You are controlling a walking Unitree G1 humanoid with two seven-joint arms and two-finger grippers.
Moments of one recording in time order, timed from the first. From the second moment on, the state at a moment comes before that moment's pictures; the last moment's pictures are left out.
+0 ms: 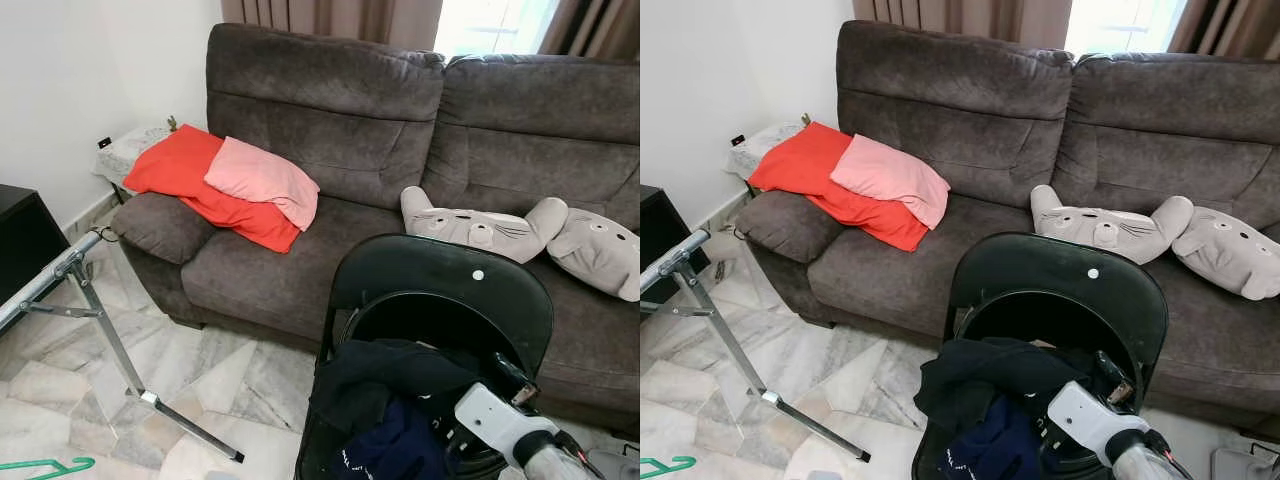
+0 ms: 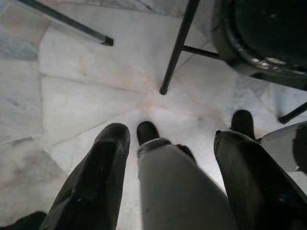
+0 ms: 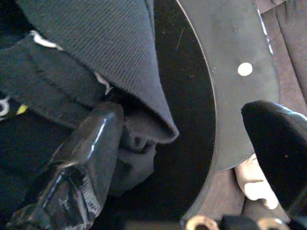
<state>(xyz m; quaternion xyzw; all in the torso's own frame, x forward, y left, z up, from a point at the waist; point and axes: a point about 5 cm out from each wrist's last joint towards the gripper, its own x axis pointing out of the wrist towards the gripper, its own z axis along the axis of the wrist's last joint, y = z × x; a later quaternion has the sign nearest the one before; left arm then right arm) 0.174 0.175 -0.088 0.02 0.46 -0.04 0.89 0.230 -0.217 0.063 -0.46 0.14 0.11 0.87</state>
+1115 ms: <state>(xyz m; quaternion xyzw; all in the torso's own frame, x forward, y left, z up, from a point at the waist) 0.170 0.182 -0.089 0.01 0.46 -0.04 0.89 0.267 -0.188 0.074 -0.42 0.06 0.20 0.89</state>
